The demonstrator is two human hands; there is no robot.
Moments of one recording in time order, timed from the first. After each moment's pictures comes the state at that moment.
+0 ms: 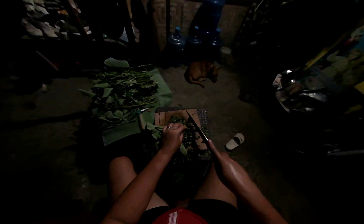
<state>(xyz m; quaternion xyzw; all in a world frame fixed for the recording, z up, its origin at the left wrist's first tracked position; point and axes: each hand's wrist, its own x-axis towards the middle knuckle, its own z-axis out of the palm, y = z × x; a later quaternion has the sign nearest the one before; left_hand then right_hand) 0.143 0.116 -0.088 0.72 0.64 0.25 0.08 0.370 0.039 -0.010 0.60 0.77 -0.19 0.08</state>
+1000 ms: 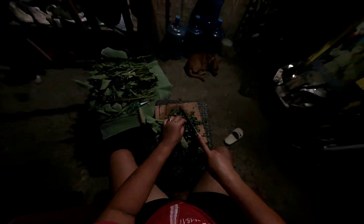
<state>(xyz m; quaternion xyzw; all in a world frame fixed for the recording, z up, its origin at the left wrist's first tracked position) 0.144 0.117 -0.088 0.73 0.63 0.27 0.06 0.331 0.043 -0.016 0.60 0.76 -0.21 0.15</state>
